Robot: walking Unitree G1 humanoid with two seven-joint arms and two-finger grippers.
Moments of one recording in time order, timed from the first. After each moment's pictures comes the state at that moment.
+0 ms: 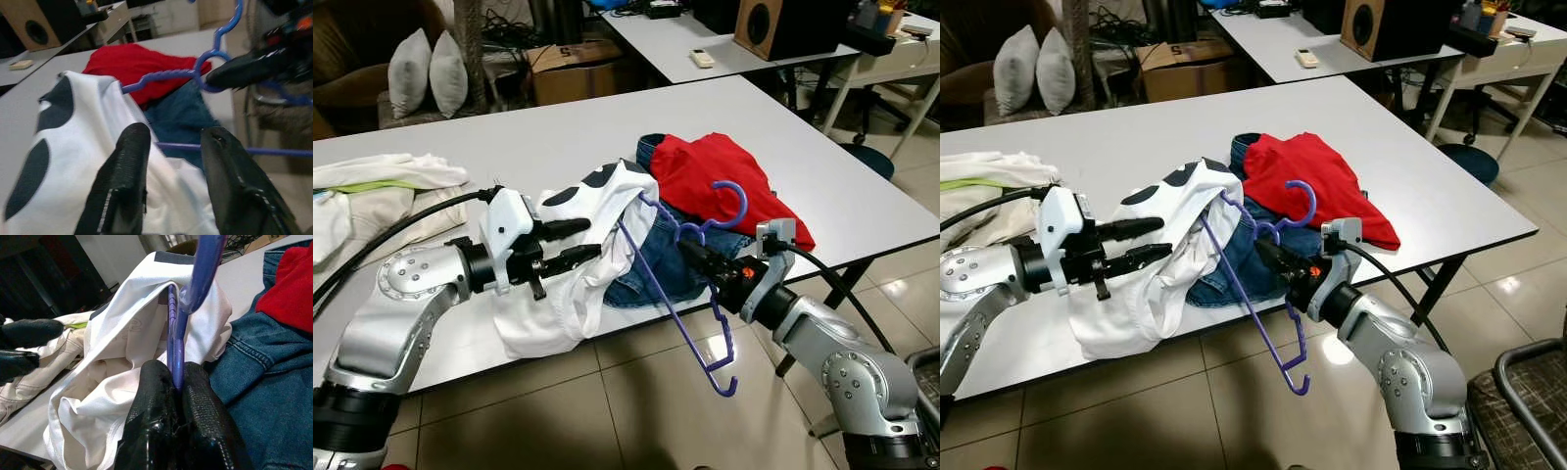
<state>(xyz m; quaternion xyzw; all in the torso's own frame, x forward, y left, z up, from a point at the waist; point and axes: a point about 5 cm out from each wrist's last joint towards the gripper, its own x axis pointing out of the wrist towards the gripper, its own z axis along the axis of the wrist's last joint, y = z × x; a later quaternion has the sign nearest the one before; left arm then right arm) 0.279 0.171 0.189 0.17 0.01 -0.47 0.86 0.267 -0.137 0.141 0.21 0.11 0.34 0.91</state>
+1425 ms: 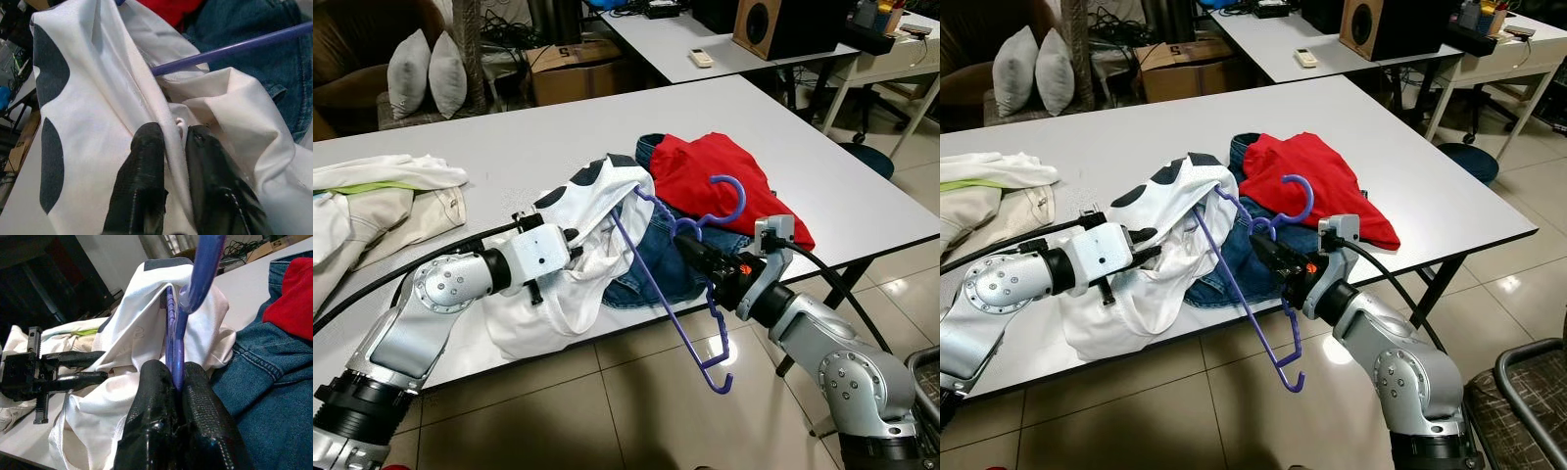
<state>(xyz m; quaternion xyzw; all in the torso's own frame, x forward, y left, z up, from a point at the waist) 0.294 0.173 0.165 0.40 0.02 -0.39 0.83 0.266 -0.131 0.147 0.21 0.09 0.34 0.91</state>
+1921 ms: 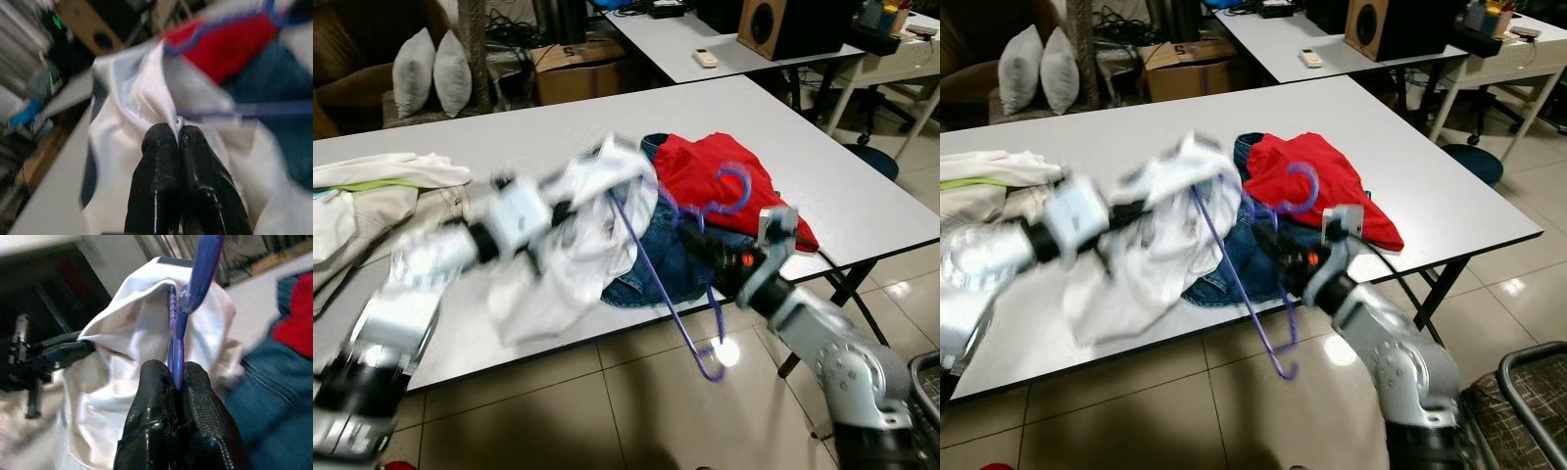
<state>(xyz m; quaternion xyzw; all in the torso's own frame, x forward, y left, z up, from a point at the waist) 0.308 0.170 0.214 0.32 -0.07 -0.38 0.86 0.276 -0.127 0.161 0.26 0.06 0.34 0.90</state>
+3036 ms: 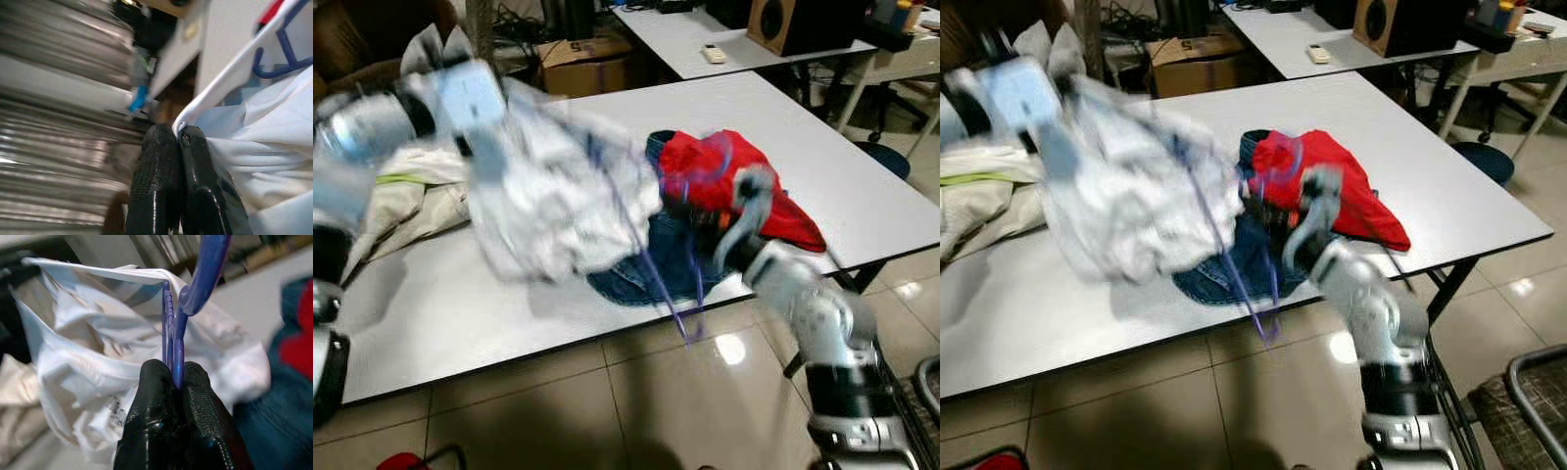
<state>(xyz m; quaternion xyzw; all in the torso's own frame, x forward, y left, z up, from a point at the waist) 0.362 0.231 0.313 0.57 -0.12 -0.21 0.79 0.317 -0.110 0.181 0.26 0.07 0.32 0.91</state>
